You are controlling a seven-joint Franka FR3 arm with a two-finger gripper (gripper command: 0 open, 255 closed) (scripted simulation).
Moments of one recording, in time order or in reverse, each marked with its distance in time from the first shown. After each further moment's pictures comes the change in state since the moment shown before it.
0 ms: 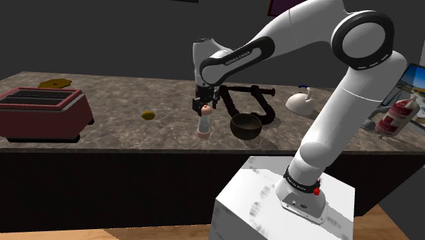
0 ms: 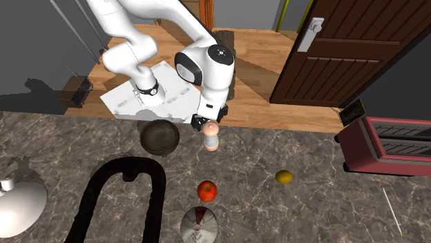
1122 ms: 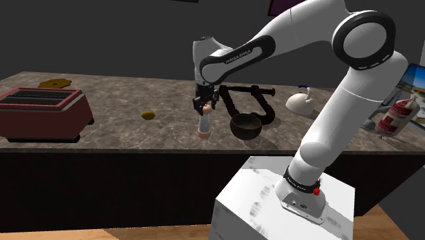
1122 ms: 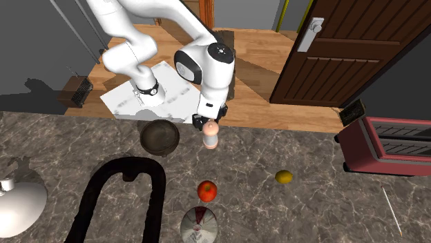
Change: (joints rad) arm 0.000 -0.007 -0.001 0.008 0.002 -0.014 -0.004
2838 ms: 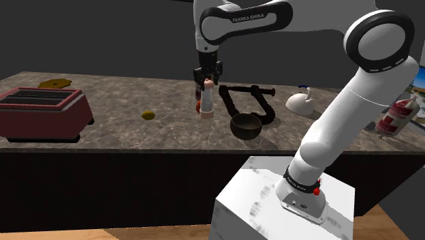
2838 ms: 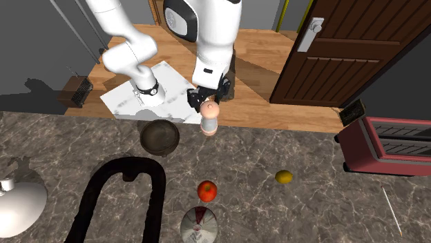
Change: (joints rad) arm 0.003 -0.083 -0.003 0.261 0.031 -0.339 -0.053
